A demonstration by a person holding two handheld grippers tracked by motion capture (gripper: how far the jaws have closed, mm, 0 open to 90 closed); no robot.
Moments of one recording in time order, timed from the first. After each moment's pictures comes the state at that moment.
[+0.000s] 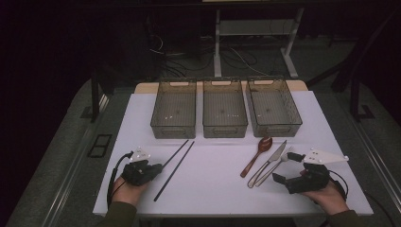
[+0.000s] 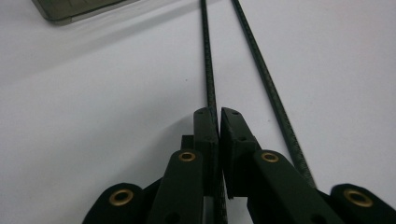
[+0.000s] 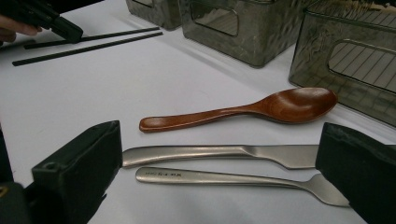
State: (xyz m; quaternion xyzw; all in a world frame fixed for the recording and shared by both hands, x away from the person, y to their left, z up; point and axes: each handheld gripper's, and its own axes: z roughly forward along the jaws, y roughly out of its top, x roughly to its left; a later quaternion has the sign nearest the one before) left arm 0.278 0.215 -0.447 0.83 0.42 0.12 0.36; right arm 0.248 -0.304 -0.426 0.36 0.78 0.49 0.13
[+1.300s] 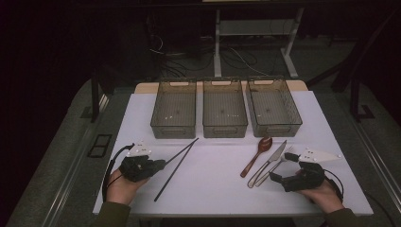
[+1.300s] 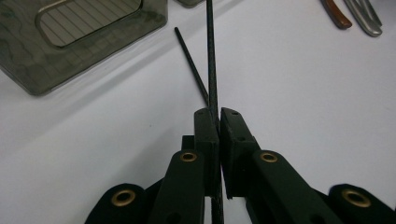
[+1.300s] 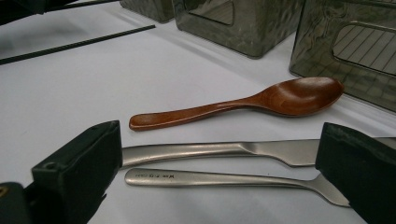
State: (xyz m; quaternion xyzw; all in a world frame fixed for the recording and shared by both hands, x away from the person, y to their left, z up) left arm 0.276 0.207 -0.399 0.86 0.34 0.10 0.38; right arm 0.256 -0.299 -0.437 0.37 0.78 0.48 0.13
